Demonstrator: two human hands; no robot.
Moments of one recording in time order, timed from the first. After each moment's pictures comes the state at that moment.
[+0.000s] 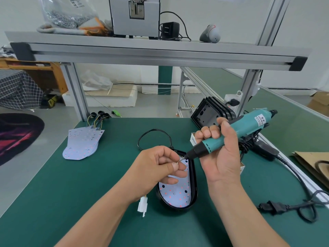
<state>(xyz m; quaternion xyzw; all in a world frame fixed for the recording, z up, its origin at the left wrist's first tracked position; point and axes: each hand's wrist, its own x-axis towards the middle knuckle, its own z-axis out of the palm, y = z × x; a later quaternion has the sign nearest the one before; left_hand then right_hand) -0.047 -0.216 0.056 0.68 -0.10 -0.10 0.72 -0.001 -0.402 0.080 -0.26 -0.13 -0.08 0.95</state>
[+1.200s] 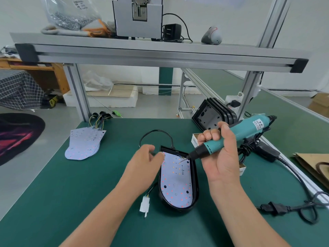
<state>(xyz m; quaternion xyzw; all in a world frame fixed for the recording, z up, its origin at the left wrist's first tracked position) -0.031 -0.203 0.039 0.87 0.08 0.03 0.49 0.013 -0.406 0.065 -0.27 -0.09 -0.10 0.95</state>
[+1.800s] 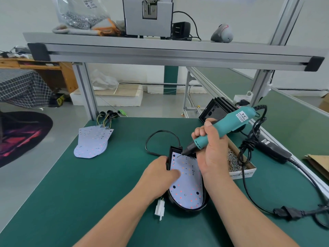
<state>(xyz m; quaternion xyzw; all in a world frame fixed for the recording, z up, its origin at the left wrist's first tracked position) -0.028 -0.214 0.018 0.84 0.04 -0.07 0.54 0.046 -0.371 0.049 -0.39 -0.10 -0.15 0.90</state>
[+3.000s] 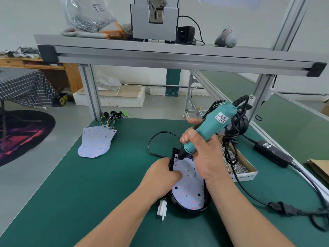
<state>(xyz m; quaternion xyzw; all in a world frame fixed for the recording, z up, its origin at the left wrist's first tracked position) -0.023 -0.217 0.012 0.83 0.03 -0.04 0.55 0.031 -0.364 0.050 -0.52 -0.21 -0.07 0.83</state>
